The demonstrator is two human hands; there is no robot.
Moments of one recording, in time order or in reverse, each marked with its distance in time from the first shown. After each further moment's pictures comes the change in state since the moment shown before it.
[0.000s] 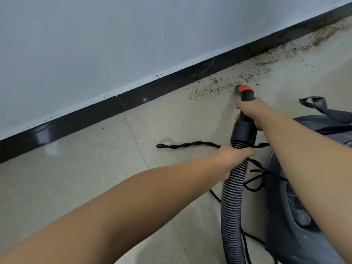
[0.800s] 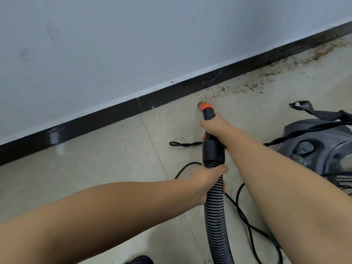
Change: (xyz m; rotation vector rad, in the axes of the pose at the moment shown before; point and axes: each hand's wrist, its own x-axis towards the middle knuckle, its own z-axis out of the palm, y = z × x) left_hand -0.077 -0.057 -0.047 -0.134 0.131 0.000; right_hand -0.095 -0.002 0.095 -0.115 -0.229 -0.088
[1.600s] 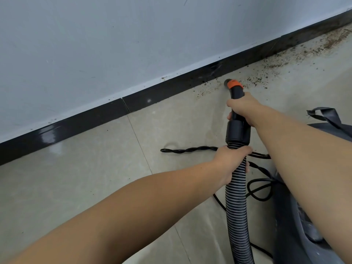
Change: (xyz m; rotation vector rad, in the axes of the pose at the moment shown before) left_hand 0.080 0.055 0.052 -0.087 -0.039 0.021; right_hand 0.086 -0.011 -0.081 0.025 0.169 0.032
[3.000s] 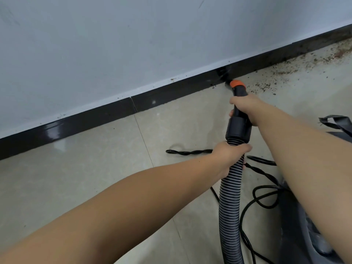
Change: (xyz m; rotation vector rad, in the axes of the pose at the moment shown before) left_hand 0.002 0.020 -0.017 0.117 0.048 0.042; right_hand 0.008 -0.013 0.011 0.047 -0.054 -0.007
